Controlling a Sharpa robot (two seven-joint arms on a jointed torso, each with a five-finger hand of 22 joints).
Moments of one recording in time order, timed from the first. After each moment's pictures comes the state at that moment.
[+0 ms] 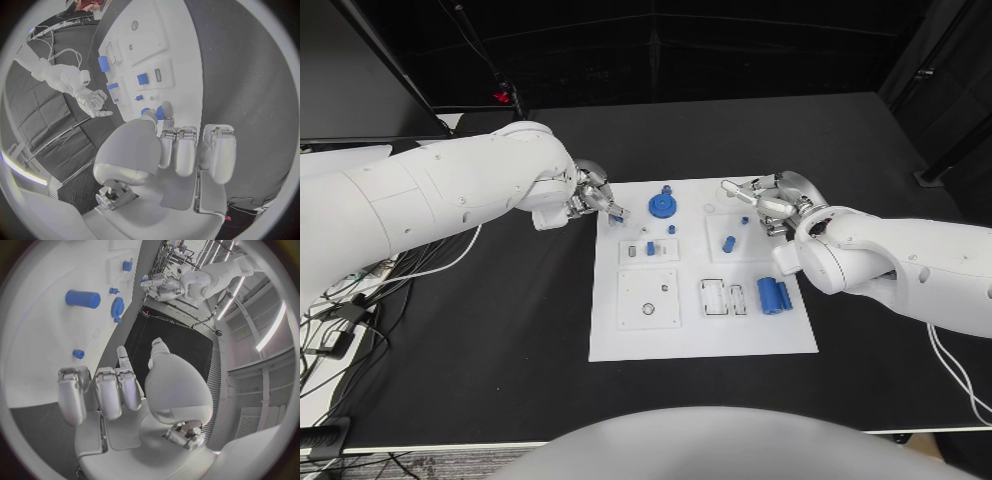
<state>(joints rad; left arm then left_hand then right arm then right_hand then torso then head) 1.42 -0.45 -0.24 1.06 -0.80 0.27 -0.41 1.35 0.11 0.02 0.29 0.39 0.95 0.03 0.49 0.91 1.46 -0.01 1.57 1.31 1.46 -0.06 1.57 1.31 0.01 1.47 0.06 1.57 1.31 1.16 -0.93 -0.12 1.58 -0.45 -0.62 0.07 1.17 -0.02 -0.16 0.29 0.21 0.89 0.17 0.23 0.10 1.46 0.09 1.57 1.31 1.47 0.04 1.57 1.31 0.01 1.47 0.15 1.57 1.31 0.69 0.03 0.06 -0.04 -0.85</state>
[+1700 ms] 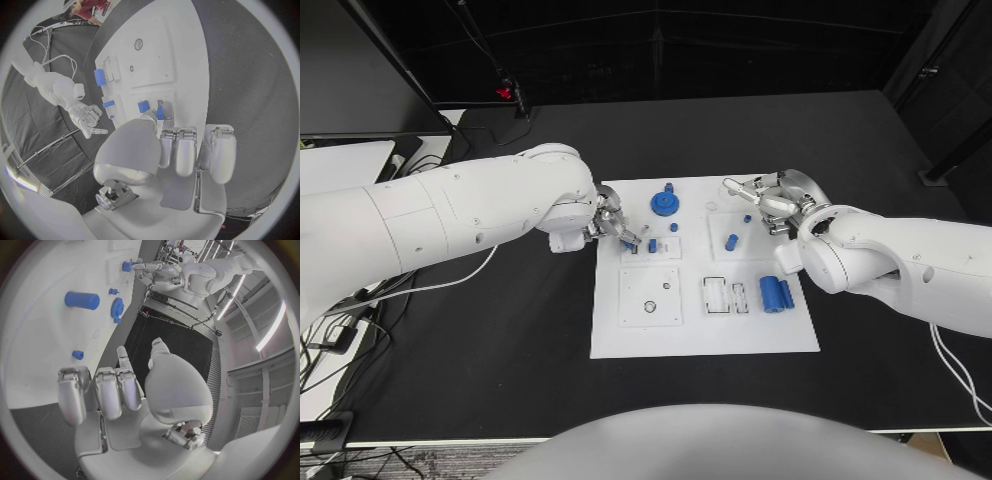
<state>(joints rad) 1.39 -0.46 -0.24 1.21 -0.78 0.23 -0.60 1.35 0.11 0.03 0.29 0.39 0.95 0.04 0.49 0.91 1.46 -0.01 1.57 1.31 1.46 -0.06 1.57 1.31 0.01 1.47 0.06 1.57 1.31 1.16 -0.93 -0.12 1.58 -0.45 -0.62 0.07 1.17 -0.02 -0.16 0.29 0.21 0.89 0.17 0.23 0.10 1.46 0.09 1.57 1.31 1.47 0.04 1.57 1.31 0.01 1.47 0.15 1.57 1.31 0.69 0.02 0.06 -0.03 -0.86</state>
